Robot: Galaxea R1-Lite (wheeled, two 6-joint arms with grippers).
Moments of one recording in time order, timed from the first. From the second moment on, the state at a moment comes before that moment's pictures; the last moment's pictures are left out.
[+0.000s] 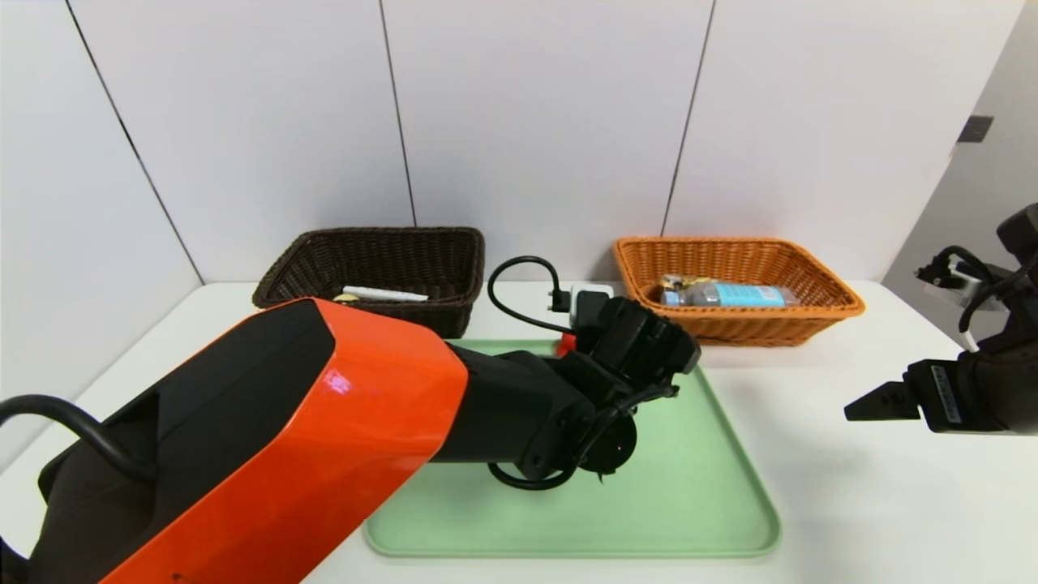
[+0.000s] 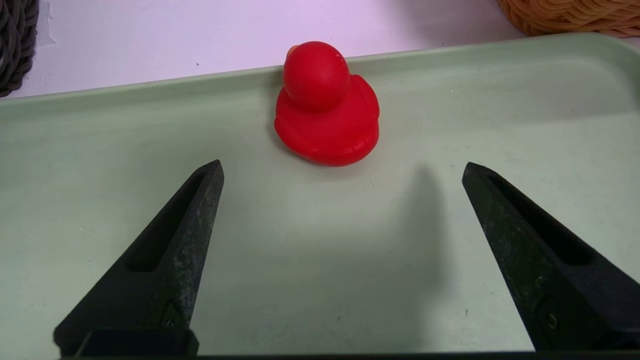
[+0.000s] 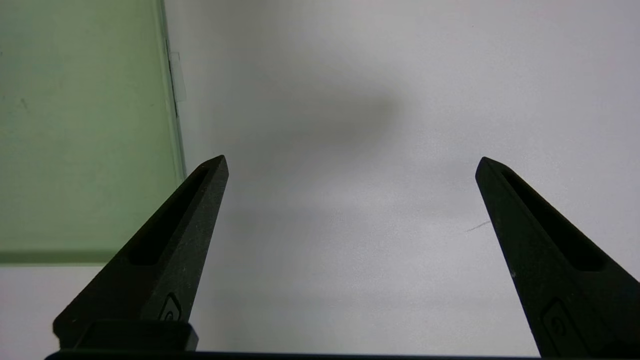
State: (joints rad) left arm -0.94 2.30 -1.63 -0.07 0.68 -0.47; right arm 0.03 1.45 -1.05 0.60 0.00 0.08
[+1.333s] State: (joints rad) left arm -0.89 2.41 -1.75 -0.07 0.68 -0.45; right arm 0.03 1.46 -1.05 0.60 0.00 0.08
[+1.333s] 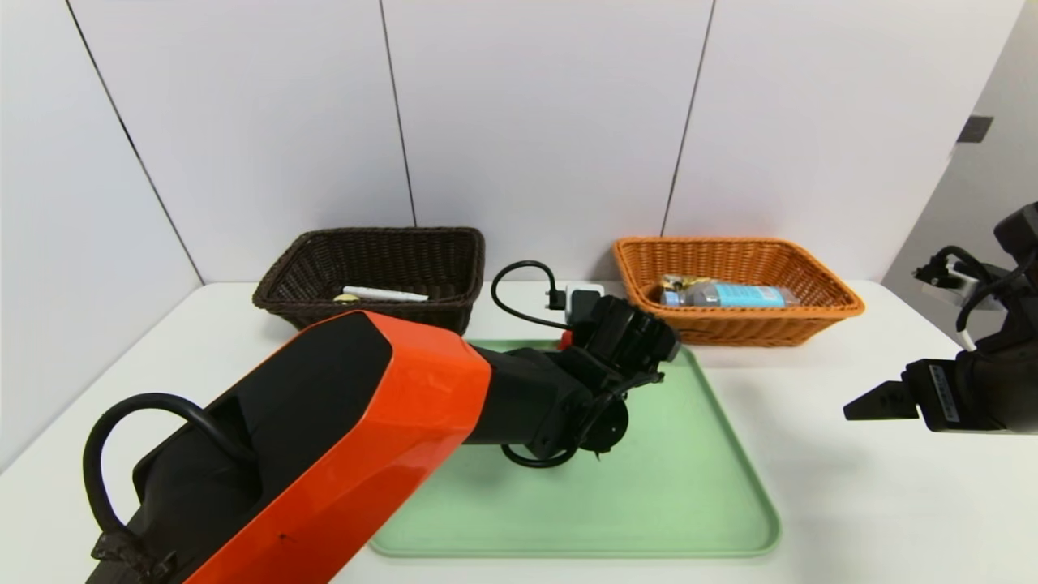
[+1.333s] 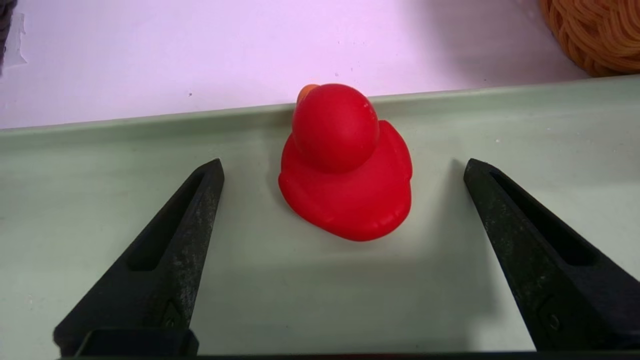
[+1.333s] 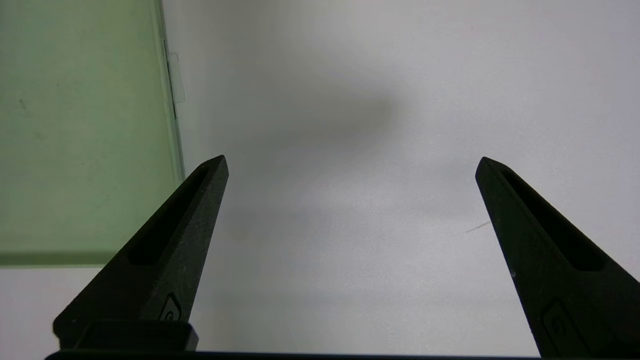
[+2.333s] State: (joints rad) left arm -0.88 2.44 -1.77 -0.07 0.68 -0.46; right arm 0.03 1.46 -1.05 0.59 0.00 0.08
